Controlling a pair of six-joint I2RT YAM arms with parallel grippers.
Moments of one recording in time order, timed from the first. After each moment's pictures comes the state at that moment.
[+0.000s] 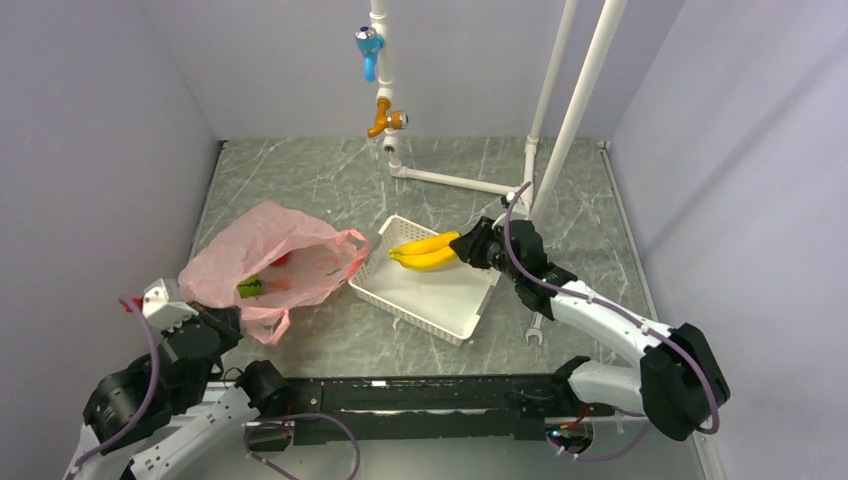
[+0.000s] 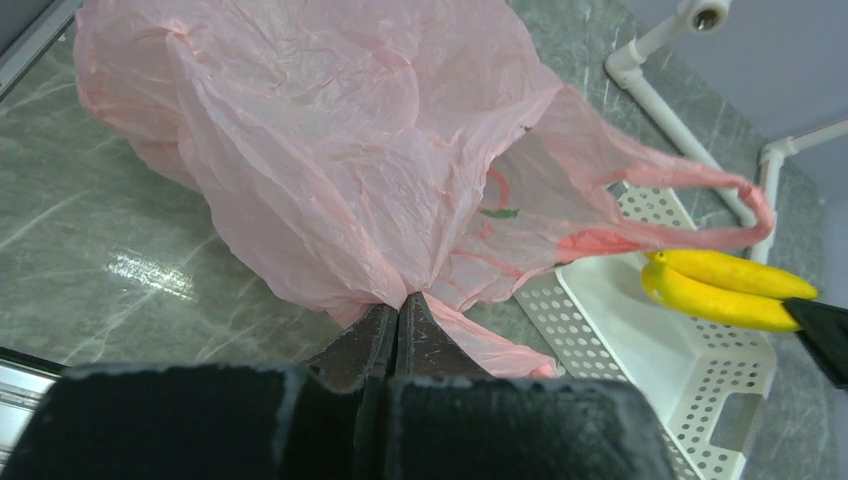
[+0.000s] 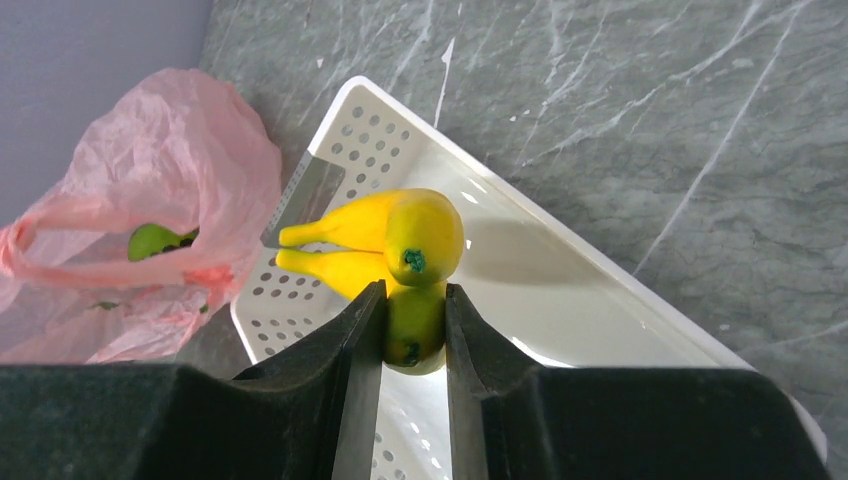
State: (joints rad) left arm -0.82 0.17 0.90 -1.35 -0.84 -1.04; right arm 0.59 1.14 0.60 0.17 0.01 0.71
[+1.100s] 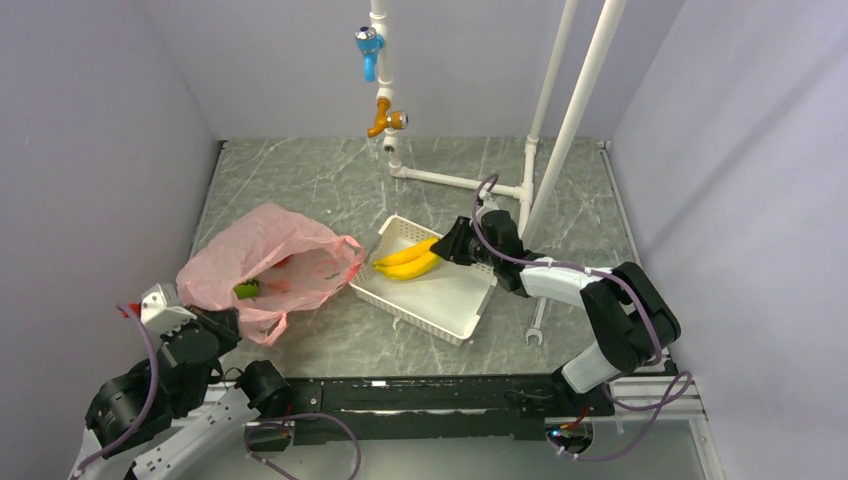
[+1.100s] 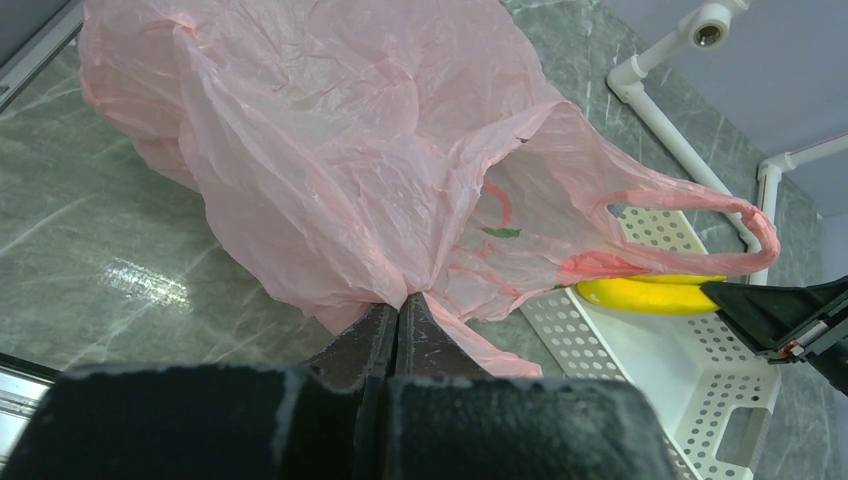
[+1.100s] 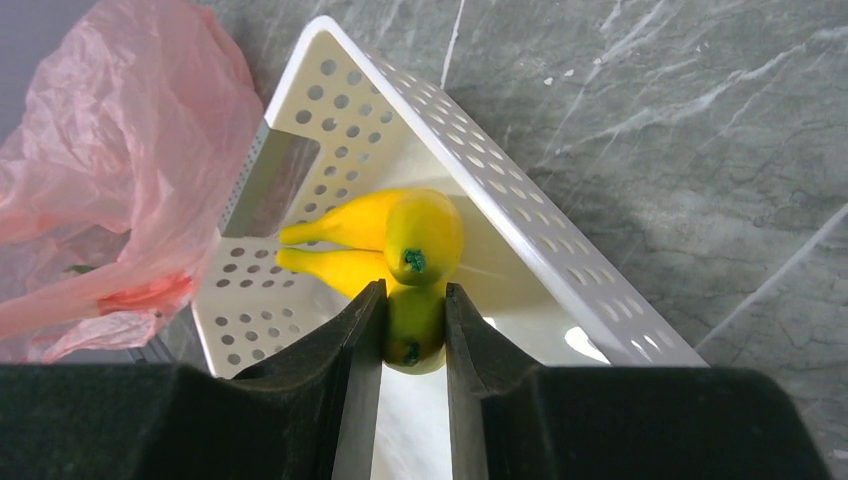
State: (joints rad) left arm -0.82 0.10 0.87 -1.35 -0.87 -1.03; right arm 0.53 1.53 0.67 0.41 -0.24 0.73
